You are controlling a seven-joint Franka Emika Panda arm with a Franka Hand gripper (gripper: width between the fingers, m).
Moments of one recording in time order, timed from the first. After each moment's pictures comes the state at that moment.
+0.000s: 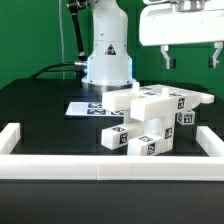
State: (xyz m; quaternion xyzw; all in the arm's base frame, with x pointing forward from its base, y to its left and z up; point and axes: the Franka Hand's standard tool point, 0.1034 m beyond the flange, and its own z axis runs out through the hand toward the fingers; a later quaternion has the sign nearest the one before) arm 0.469 0.143 0.136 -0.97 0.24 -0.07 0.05
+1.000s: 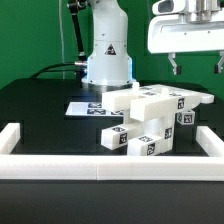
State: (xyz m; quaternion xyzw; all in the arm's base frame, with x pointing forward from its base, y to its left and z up) arm 0.438 0.158 0.120 -0.98 0.18 -0.04 0.05
